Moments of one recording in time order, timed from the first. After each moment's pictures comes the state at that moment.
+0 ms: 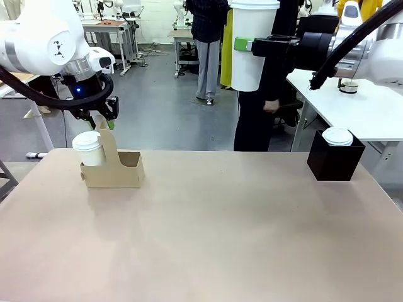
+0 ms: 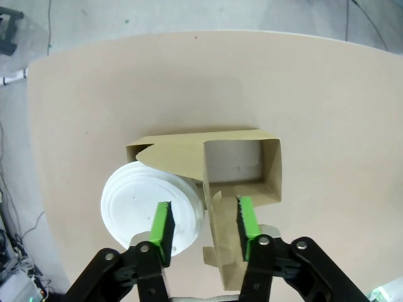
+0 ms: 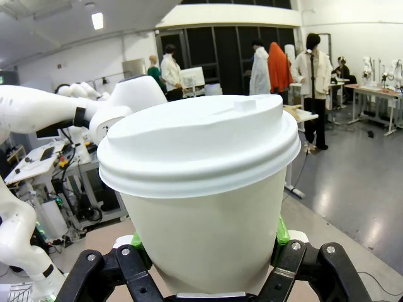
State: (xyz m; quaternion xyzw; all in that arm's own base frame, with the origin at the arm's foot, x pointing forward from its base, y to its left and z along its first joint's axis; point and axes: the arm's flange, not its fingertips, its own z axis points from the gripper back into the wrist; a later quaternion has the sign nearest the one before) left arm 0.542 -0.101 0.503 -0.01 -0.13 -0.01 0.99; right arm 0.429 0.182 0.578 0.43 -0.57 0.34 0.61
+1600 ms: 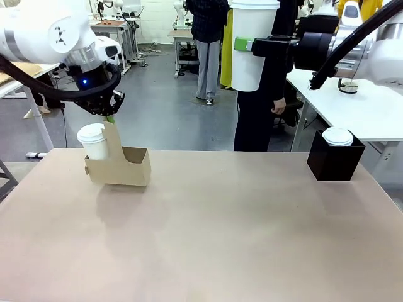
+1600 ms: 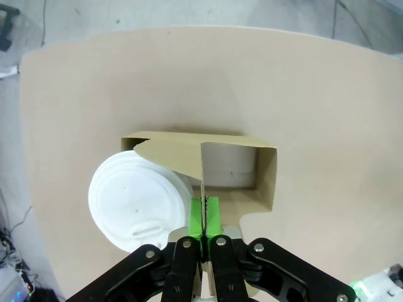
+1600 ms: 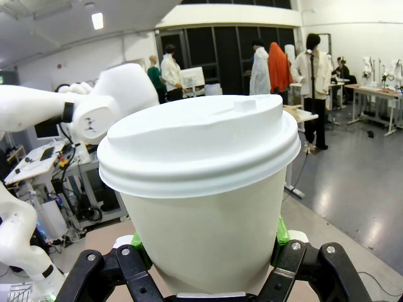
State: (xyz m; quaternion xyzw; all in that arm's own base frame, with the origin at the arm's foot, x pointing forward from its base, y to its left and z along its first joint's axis) left arm 0.507 -0.146 0.541 -0.03 -0.14 0.01 0.99; right arm 0.429 0.183 0.579 0.43 -0.57 0.35 0.61
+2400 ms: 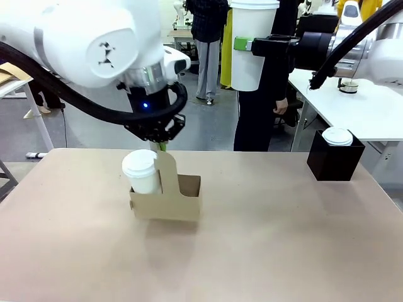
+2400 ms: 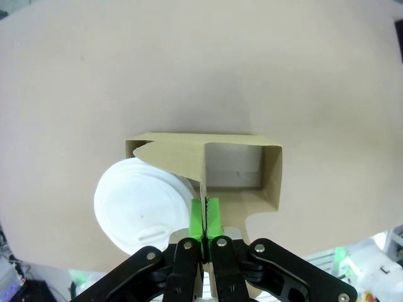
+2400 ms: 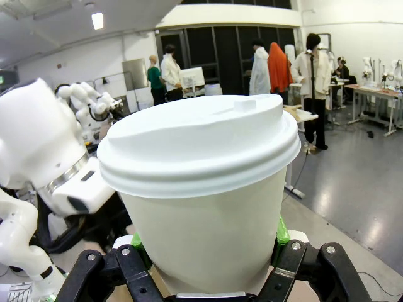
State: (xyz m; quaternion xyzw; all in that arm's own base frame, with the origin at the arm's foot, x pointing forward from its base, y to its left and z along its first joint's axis) left arm 0.366 -0.309 0.533 -0.02 -0.14 -0.01 0.99; right arm 0.429 0.183 0.579 0.43 -0.57 0.35 0.61
